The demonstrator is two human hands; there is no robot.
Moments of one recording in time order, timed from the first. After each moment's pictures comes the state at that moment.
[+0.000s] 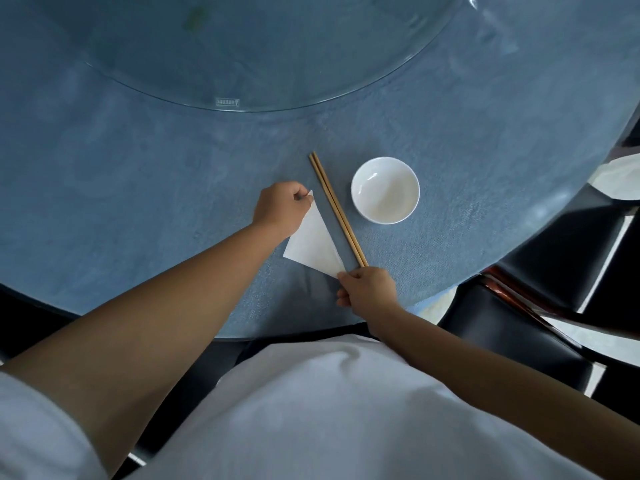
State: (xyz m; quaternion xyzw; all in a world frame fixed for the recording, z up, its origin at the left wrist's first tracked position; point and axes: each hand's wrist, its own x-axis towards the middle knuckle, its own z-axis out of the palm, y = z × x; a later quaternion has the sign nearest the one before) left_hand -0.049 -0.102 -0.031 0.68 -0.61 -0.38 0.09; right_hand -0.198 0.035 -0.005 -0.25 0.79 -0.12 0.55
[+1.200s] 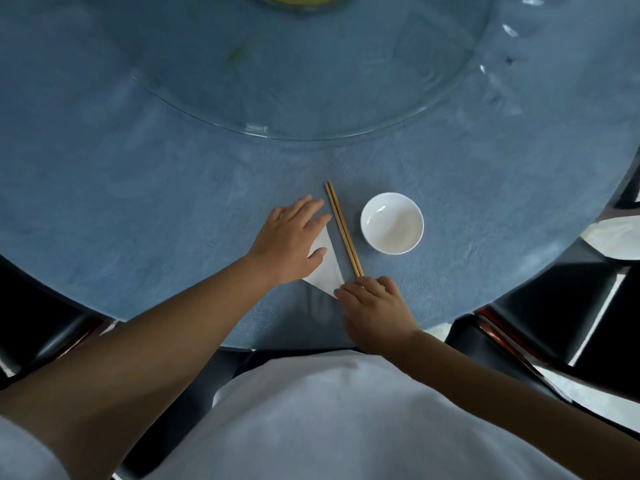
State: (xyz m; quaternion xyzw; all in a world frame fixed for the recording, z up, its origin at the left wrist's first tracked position) left_hand -0.026 -0.068 0.002 0.49 -0.86 -0.14 0.00; right_hand -0.230 0.038 0.002 -0.87 0.48 -0.04 0.12
